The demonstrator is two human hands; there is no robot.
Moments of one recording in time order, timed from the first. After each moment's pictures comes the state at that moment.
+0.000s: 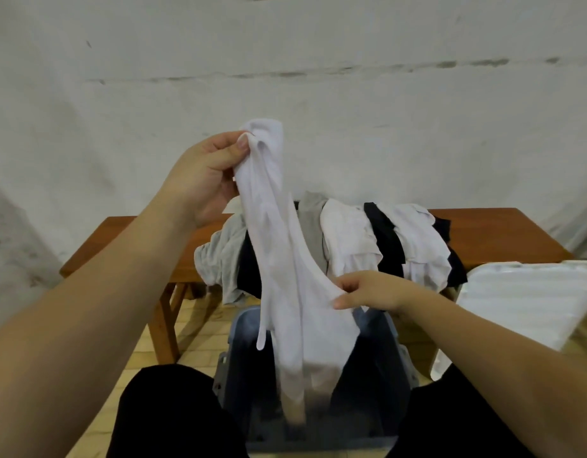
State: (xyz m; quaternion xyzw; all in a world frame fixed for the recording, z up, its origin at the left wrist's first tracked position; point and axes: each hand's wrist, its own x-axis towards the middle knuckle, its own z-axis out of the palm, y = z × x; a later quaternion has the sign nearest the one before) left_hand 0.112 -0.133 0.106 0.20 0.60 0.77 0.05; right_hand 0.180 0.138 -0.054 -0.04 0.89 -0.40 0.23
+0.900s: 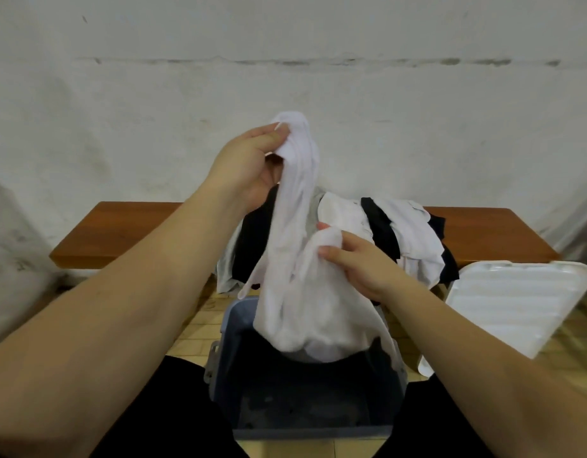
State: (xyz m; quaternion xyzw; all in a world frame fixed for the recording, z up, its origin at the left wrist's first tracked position) left_hand 0.115 -0.082 0.104 0.11 0.53 0.84 0.09; right_hand 0.185 0.103 -0.032 -0.01 0.68 -0.72 0.08
